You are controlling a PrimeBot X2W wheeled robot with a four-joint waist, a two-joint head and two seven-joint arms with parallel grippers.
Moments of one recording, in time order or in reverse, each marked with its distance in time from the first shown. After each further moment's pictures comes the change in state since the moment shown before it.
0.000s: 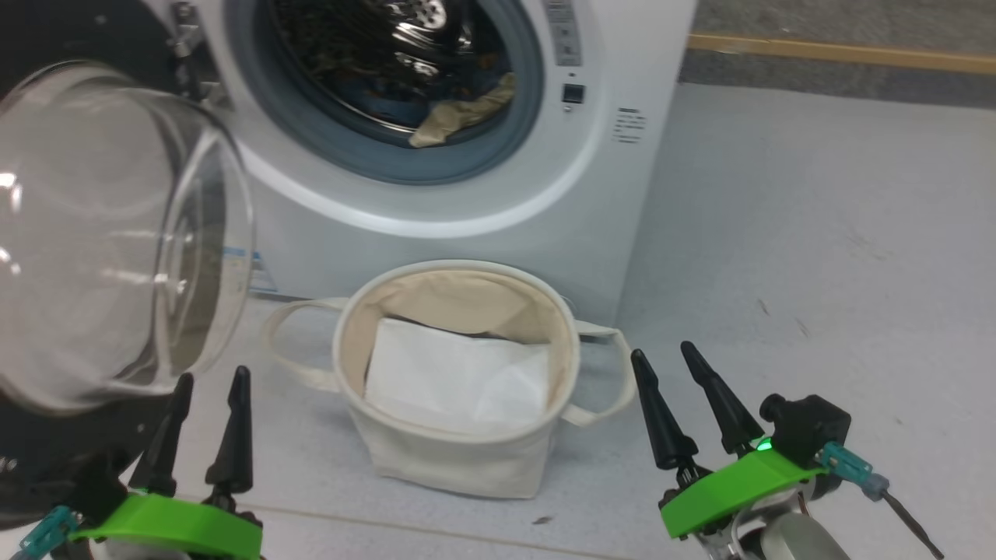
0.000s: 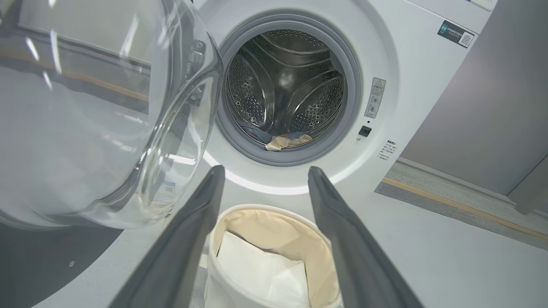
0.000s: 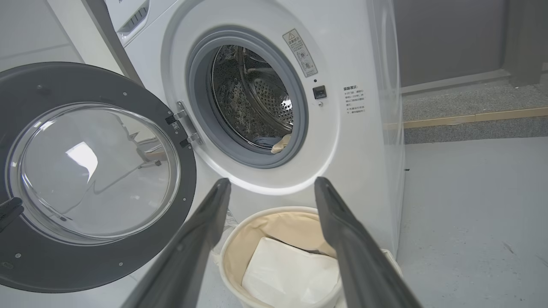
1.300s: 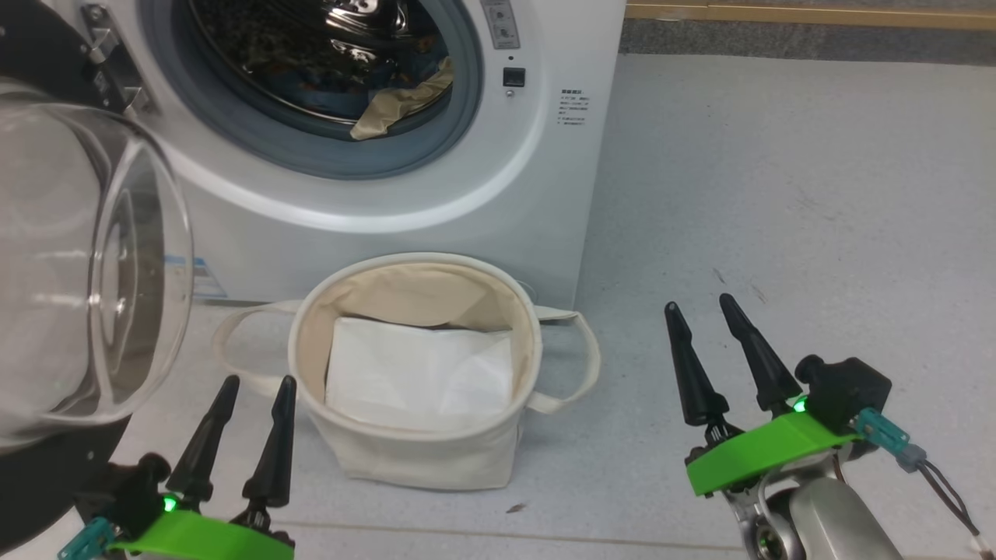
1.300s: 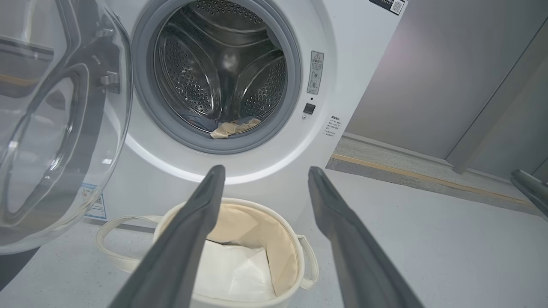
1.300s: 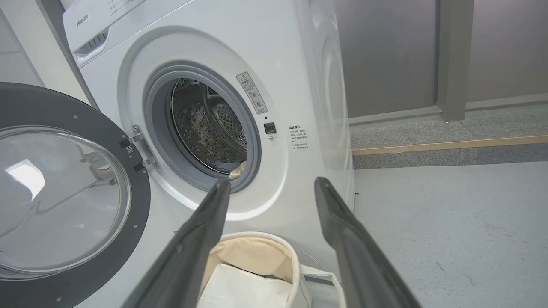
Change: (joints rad) left arm 0.011 0.010 -0.088 -0.029 0.027 -0.040 -0.051; right arm -0.037 0.000 -0.099 -0.067 -0.088 0.000 0.035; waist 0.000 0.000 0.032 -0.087
